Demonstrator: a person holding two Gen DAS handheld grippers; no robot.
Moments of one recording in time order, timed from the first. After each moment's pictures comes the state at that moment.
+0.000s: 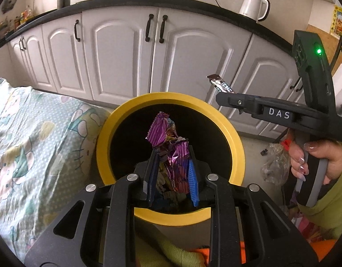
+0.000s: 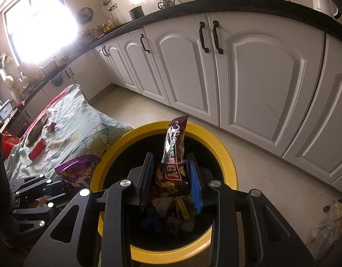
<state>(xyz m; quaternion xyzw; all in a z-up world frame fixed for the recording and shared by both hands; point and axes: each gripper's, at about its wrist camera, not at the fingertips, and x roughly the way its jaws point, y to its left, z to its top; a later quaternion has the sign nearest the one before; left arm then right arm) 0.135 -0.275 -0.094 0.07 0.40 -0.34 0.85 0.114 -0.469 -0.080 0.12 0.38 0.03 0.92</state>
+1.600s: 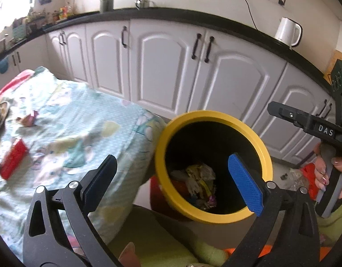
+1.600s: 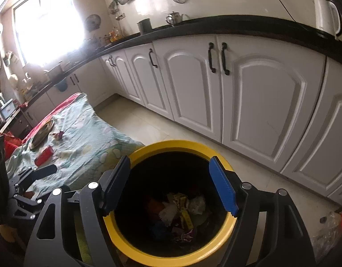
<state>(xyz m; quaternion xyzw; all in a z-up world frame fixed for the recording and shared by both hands) 0.139 -0.205 -0.065 0.03 0.37 -0.23 0.90 0.108 -0.448 -0.043 0.10 0.34 0.04 0.93</state>
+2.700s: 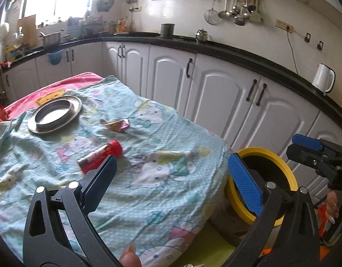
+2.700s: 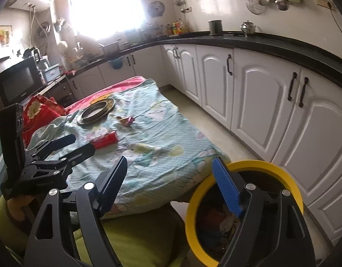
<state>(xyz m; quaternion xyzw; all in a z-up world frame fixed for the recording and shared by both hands) 0.119 -0.066 -0.019 -0.03 0.30 -0.09 0.95 0.114 -0.290 0.005 0.02 0.33 0.20 0.92</state>
